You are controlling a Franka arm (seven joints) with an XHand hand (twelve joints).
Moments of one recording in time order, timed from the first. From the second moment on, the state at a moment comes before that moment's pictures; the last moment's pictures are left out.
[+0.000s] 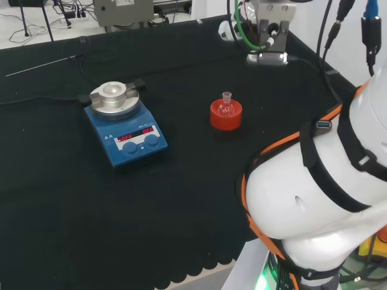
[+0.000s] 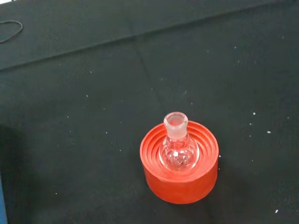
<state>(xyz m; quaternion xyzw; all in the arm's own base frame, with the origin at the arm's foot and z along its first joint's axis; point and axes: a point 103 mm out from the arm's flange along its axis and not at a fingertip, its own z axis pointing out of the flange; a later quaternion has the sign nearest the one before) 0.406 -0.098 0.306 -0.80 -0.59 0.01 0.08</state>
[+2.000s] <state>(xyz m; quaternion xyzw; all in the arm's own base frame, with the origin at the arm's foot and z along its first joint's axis) 0.438 -0.114 0.135 -0.82 -0.54 -0.06 0.17</state>
